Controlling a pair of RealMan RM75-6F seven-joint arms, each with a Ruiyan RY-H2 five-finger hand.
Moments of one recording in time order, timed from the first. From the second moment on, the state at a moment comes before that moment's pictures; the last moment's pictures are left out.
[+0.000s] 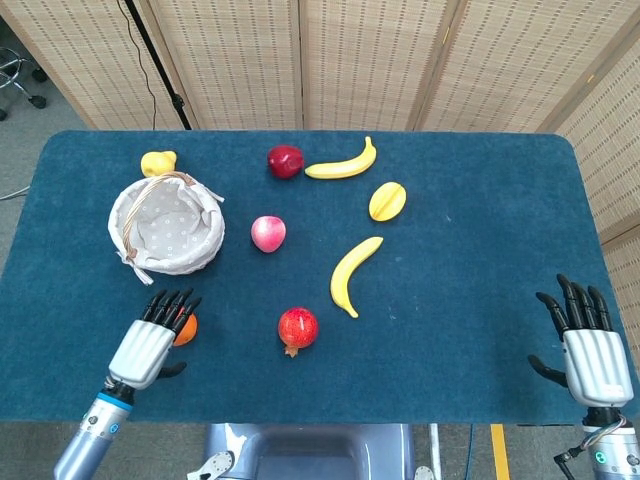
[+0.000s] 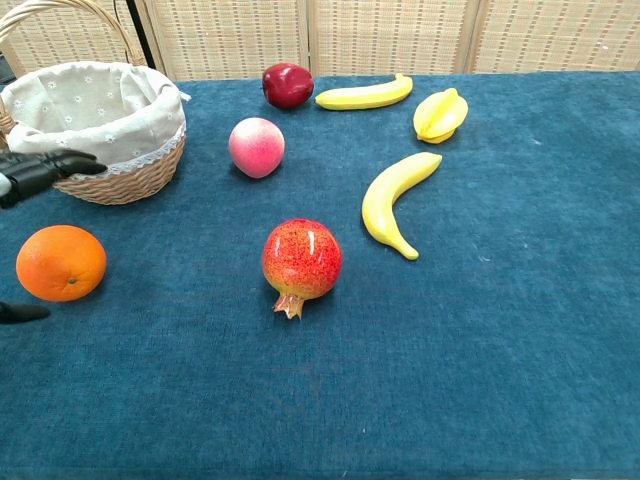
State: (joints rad) left arm -0.25 -1.43 0.00 -1.67 1.56 1.25 0.40; right arm 0.07 -1.10 0.07 -1.77 -1.52 1.55 -0.21
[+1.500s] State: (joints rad) left arm -0.26 -1.68 -0.04 -1.27 1.60 1.49 0.14; right arm 0.06 -1.08 0.06 -1.77 -1.54 1.53 -0.14
